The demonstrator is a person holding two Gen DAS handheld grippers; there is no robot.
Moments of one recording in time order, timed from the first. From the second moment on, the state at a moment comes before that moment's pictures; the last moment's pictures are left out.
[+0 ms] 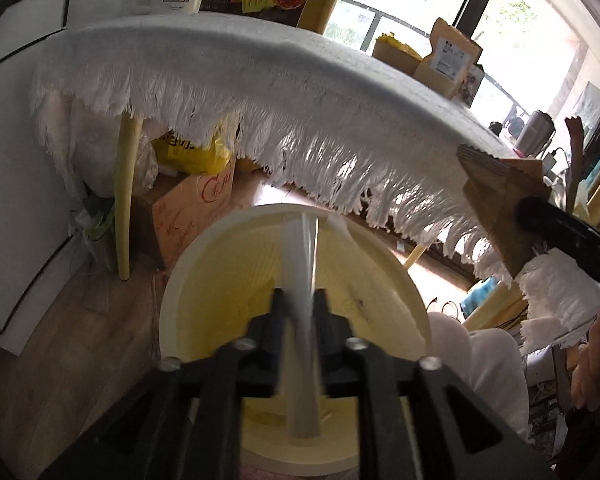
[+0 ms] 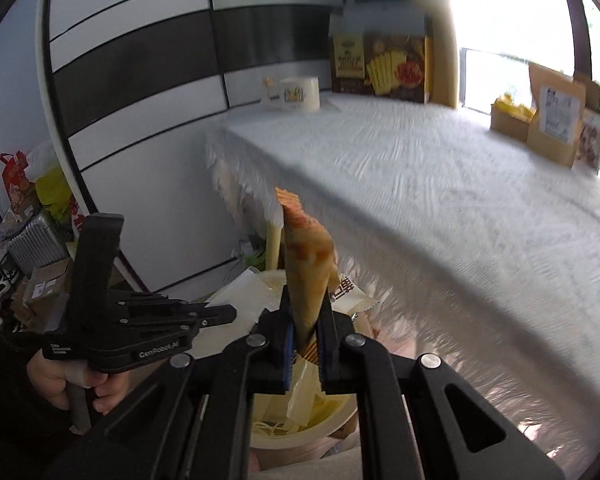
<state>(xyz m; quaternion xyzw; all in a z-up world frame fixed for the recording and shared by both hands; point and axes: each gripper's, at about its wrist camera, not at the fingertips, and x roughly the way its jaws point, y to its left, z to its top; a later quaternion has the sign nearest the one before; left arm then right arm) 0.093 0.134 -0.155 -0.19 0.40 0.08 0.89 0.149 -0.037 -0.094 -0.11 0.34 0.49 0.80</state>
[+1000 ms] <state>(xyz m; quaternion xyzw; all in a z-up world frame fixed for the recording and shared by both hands) 0.026 0.184 -0.116 -0.21 0.33 0.15 0.91 0.130 0.013 -0.151 -0.13 0.40 0.52 0.75</state>
